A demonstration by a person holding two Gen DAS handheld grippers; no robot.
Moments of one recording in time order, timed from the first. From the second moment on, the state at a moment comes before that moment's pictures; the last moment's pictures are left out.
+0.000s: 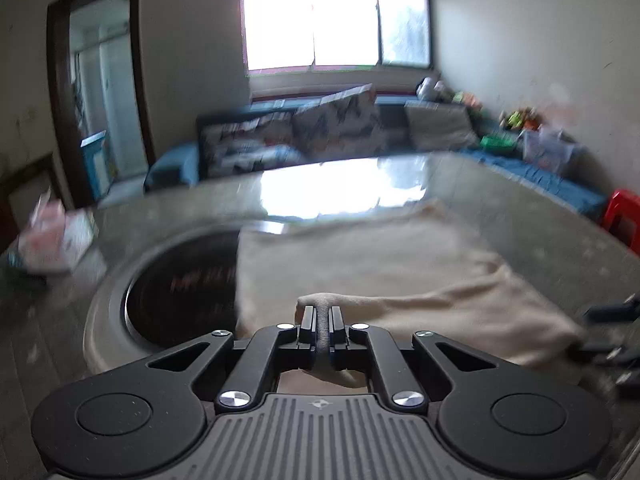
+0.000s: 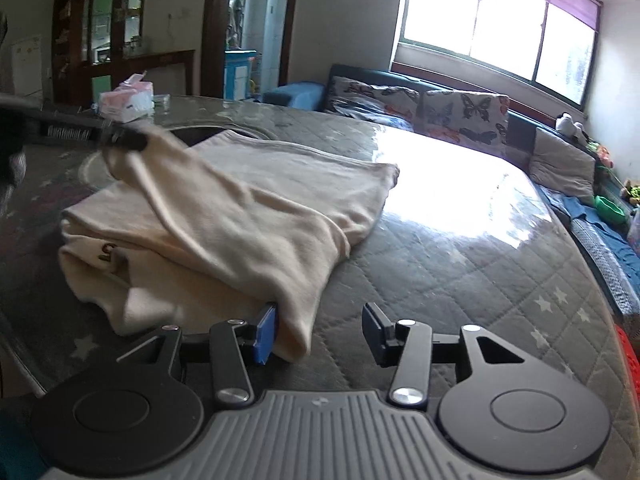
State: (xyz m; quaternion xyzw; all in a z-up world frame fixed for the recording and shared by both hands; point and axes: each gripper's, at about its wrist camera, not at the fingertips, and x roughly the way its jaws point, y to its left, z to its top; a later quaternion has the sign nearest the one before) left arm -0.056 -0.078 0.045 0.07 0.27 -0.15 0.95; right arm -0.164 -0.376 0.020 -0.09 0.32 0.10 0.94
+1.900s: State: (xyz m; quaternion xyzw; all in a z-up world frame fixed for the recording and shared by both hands) left arm -0.044 -0.089 0.018 0.09 0.30 -0.17 0.93; right arm -0.096 -0.346 0.027 -0.07 0.31 0.20 0.93
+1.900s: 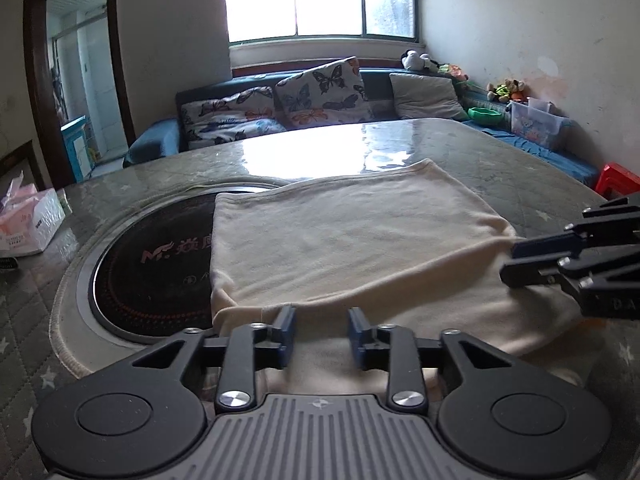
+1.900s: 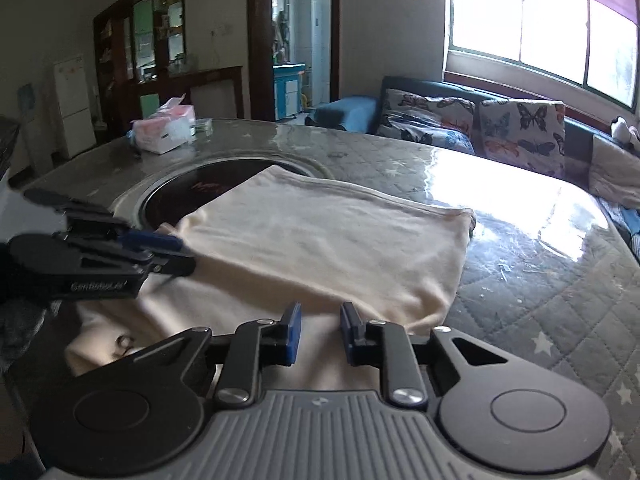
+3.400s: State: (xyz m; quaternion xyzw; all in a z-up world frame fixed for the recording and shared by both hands) left arm -0.090 -0.047 0.018 0.10 0.28 -0.13 0.94; right arm -0.124 -0.336 0.006 -0.12 0.30 0.19 0.93
